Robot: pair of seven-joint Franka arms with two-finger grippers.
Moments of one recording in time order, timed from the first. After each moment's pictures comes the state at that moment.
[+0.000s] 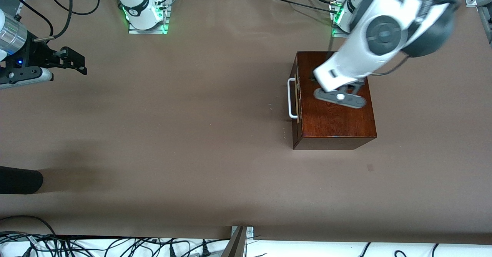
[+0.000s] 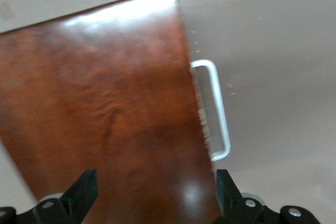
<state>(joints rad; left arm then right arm) -0.22 0.27 -0.29 -1.59 -0.01 1.66 -0.30 0.15 0.02 -0.08 -1.61 0.01 1.58 -0.13</state>
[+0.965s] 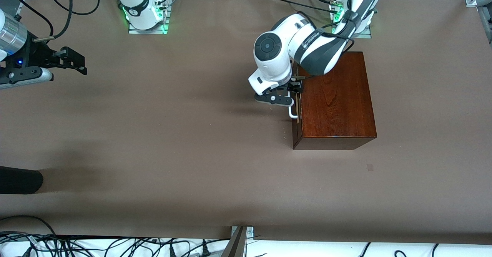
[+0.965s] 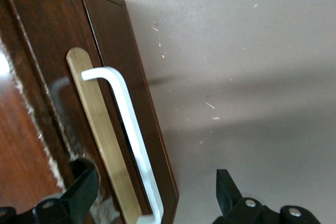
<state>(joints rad) -0.46 0.49 -0.30 -1.61 0.24 1.82 -0.62 0.15 0.02 -0.08 -1.61 0.01 1.58 -0.13</state>
